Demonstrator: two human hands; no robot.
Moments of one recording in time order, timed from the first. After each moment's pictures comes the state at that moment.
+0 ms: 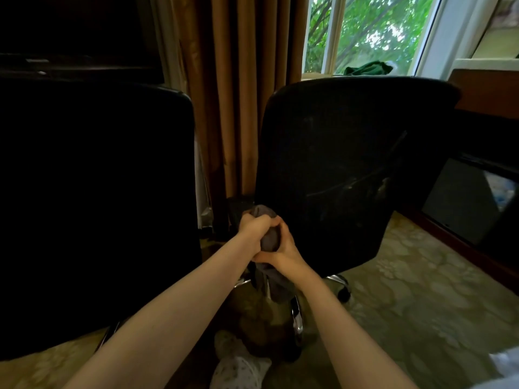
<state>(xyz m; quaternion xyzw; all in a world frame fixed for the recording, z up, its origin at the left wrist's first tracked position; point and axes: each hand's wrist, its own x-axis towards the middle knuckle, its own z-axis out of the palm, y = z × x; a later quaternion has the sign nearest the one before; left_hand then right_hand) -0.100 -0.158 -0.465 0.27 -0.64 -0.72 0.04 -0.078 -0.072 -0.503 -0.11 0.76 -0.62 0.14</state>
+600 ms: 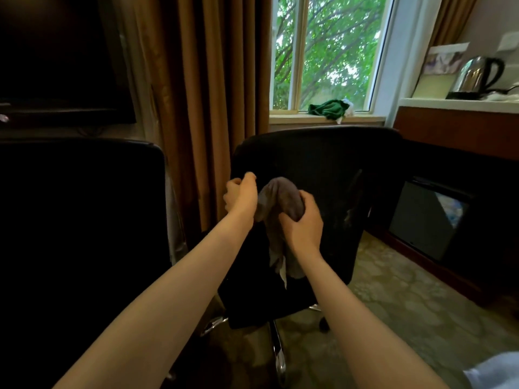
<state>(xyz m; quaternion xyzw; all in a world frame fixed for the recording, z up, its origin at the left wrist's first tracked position) -0.125 -0.129 -0.329 0.20 -0.64 -0.72 0.15 -0.108 -0.021 -0.385 -0.05 0.77 -0.60 -0.23</state>
